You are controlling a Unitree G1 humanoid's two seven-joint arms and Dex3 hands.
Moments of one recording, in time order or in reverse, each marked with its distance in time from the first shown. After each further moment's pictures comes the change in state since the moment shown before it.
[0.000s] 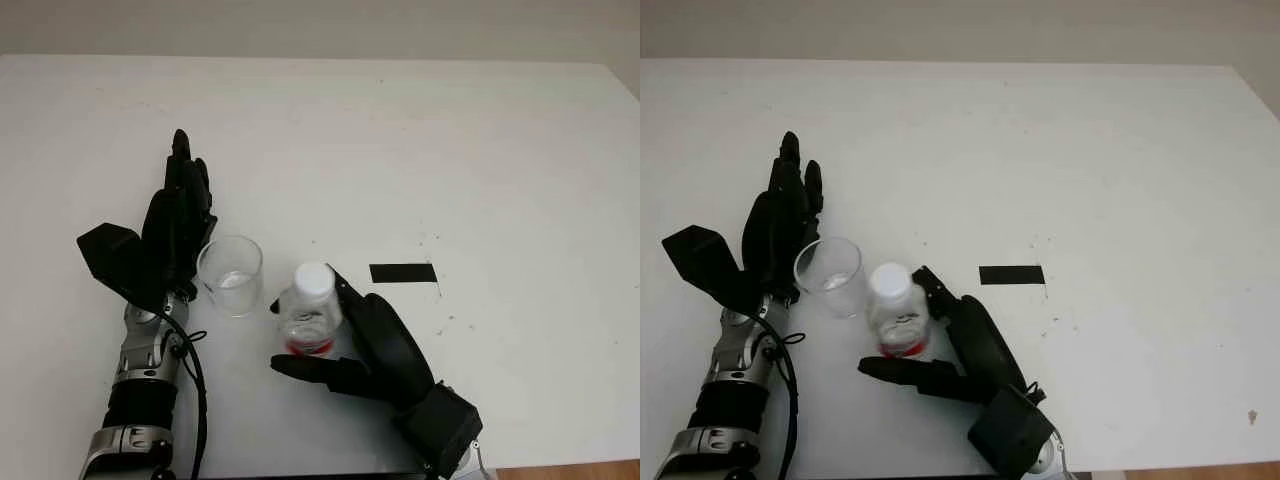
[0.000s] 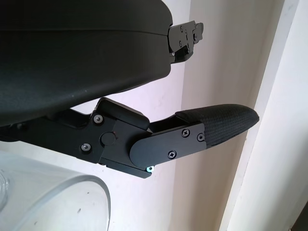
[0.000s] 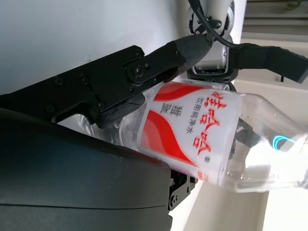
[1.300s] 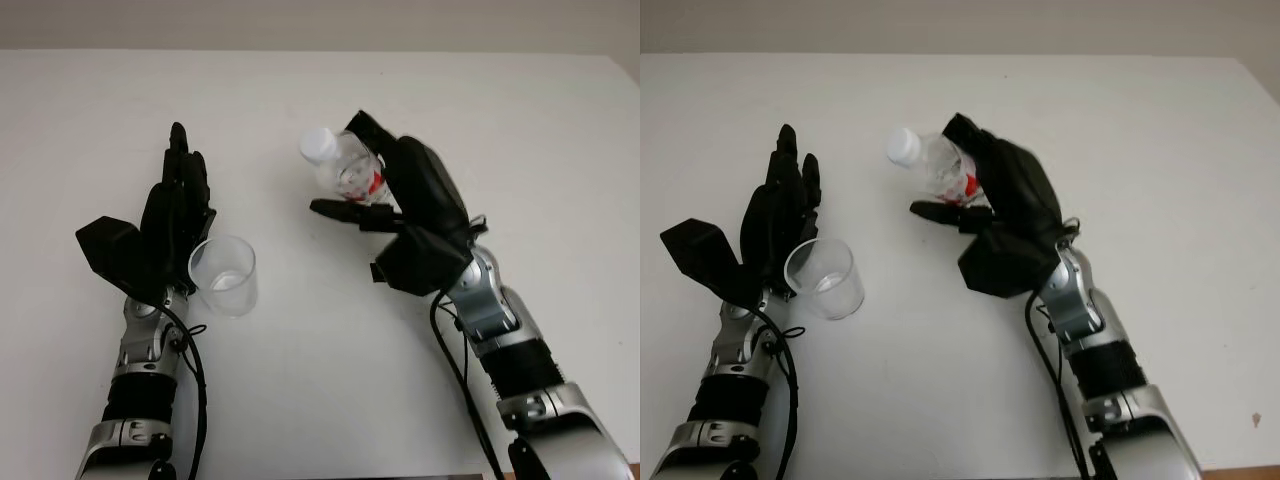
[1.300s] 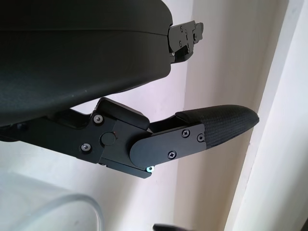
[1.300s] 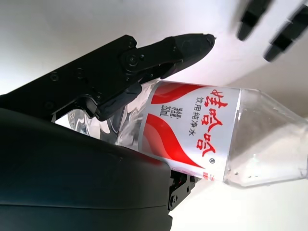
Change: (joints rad) left arm -0.023 0.006 0.000 0.014 0.001 -0.007 0.006; right arm -0.855 -0.238 -0.138 0.628 -0.388 -0.090 -0.311
